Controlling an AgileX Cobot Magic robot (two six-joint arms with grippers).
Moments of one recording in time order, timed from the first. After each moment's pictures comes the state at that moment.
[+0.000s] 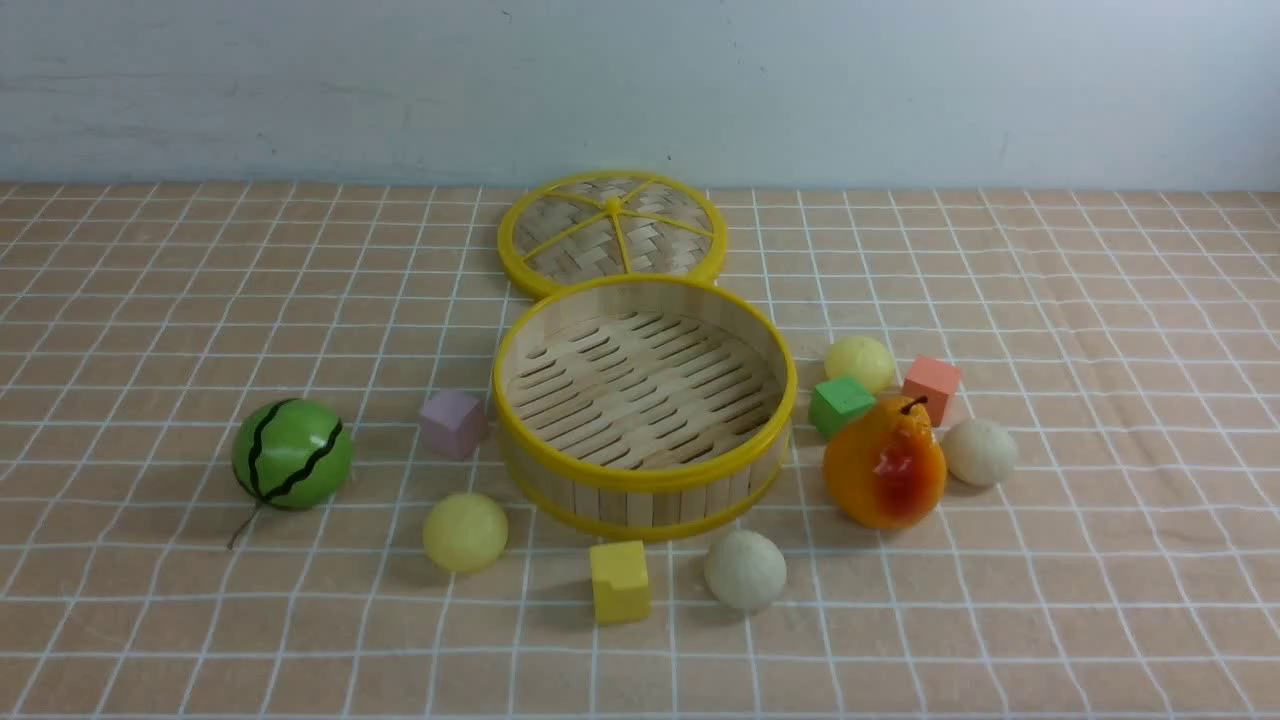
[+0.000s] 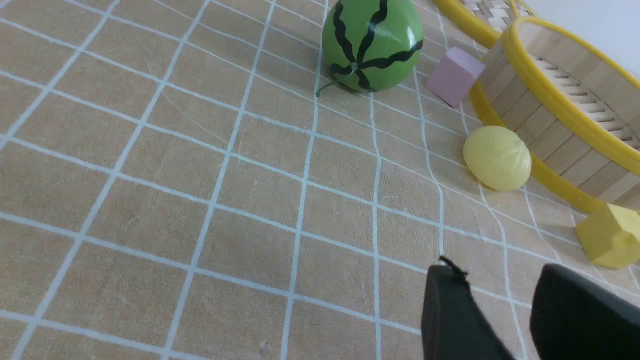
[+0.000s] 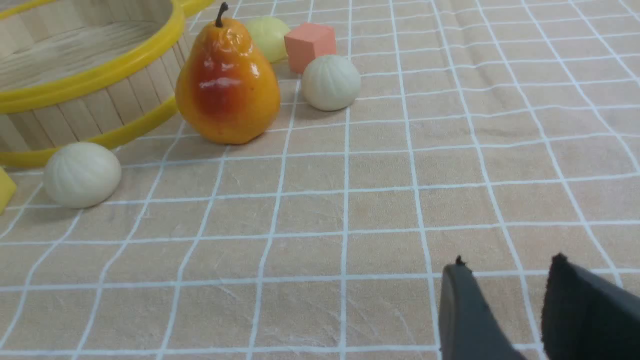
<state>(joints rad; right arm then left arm) 0.03 -0.01 0.02 0.12 0.39 0.00 -0.09 -0.01 0.03 -0.11 0.37 -0.36</state>
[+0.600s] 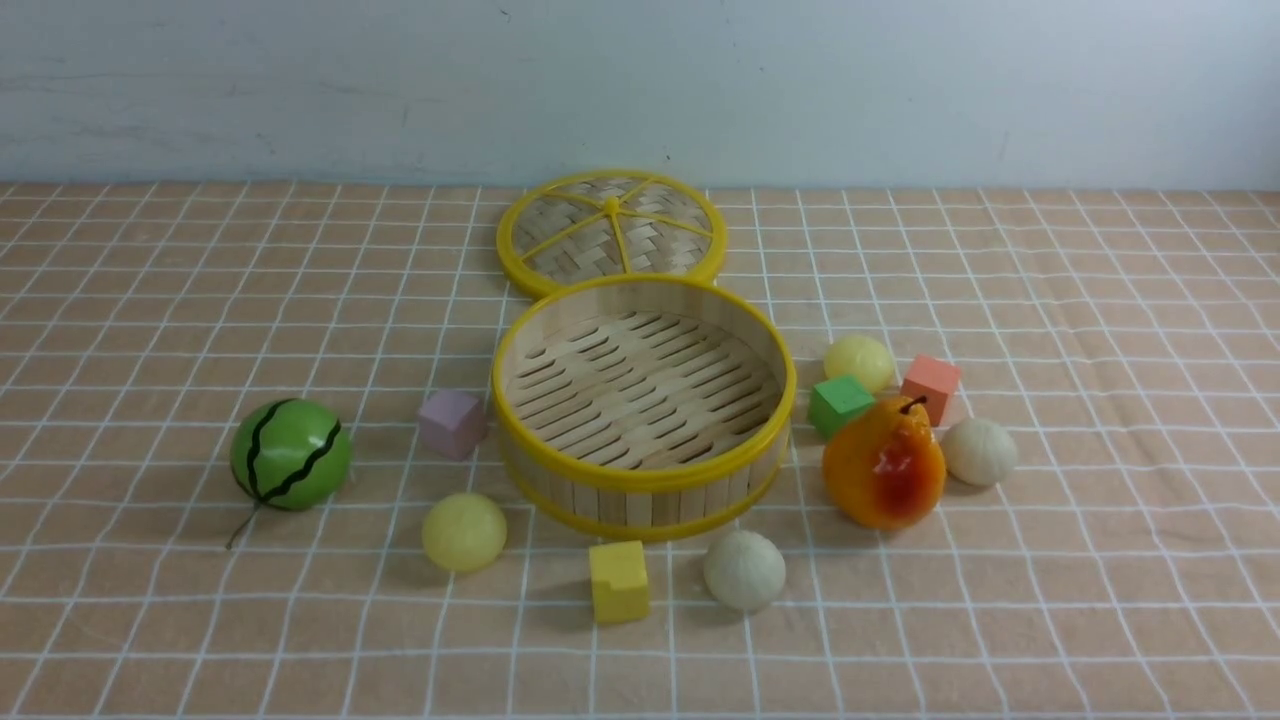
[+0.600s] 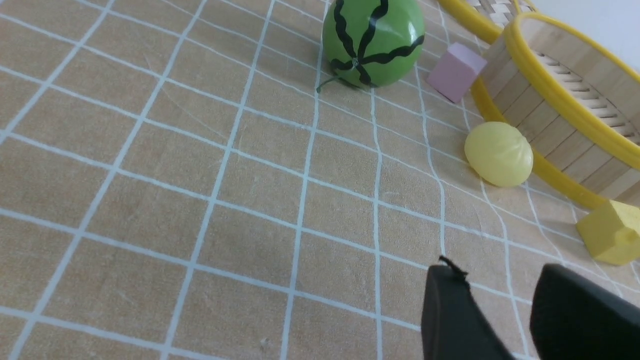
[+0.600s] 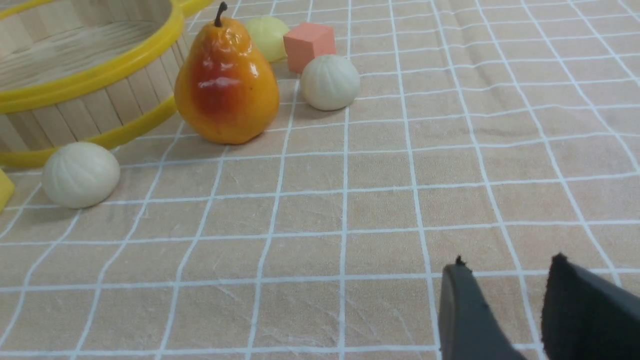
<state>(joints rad) 0.03 -0.01 0.02 0.12 0.39 0.00 -0.09 -0.01 0.03 -0.11 0.37 -0.36</state>
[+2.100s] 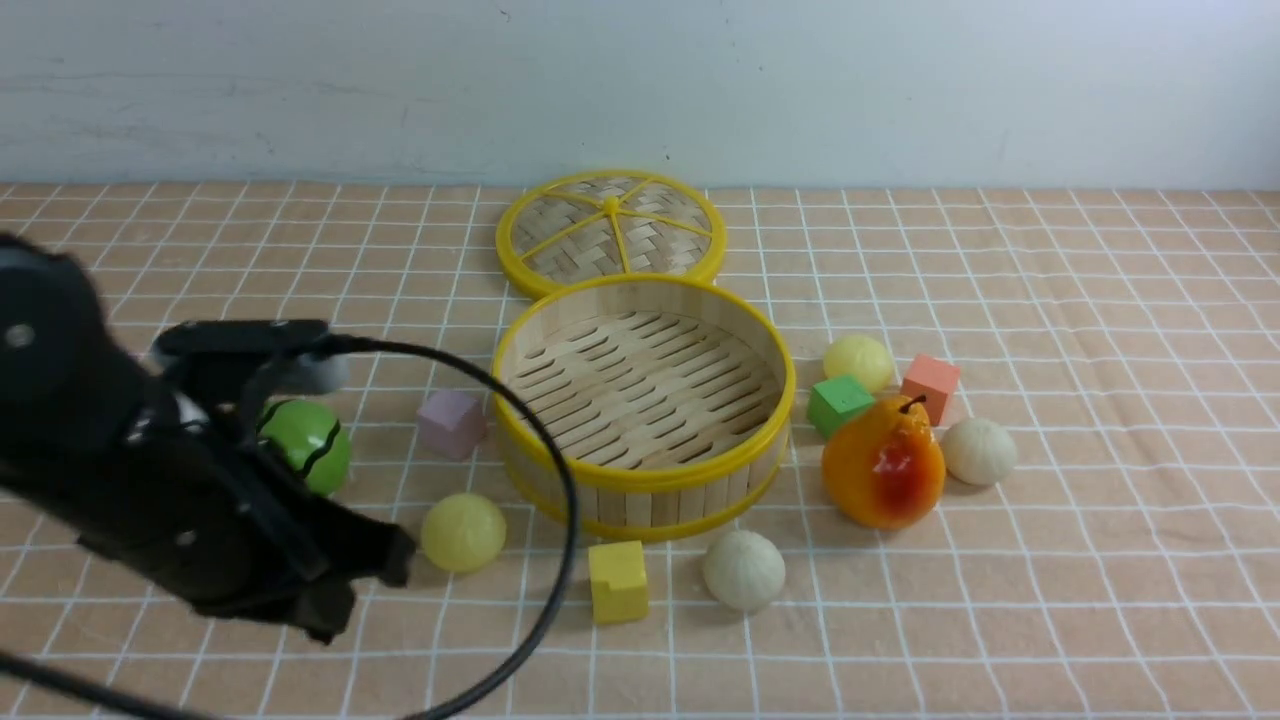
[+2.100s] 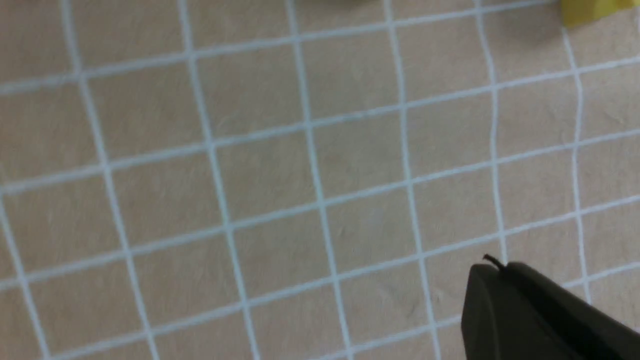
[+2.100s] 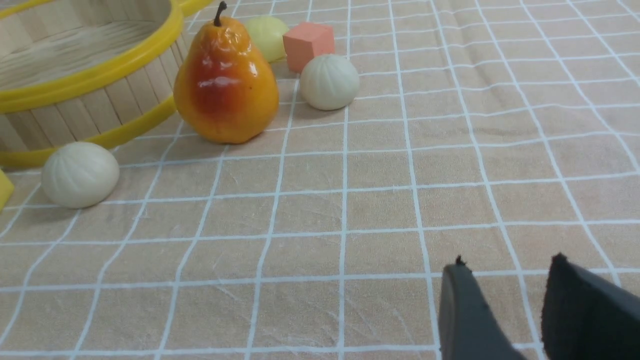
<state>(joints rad) 0.03 -0.01 0.02 0.12 0.39 0.00 -0.36 1.36 -0.98 -0.12 0.88 -0.11</state>
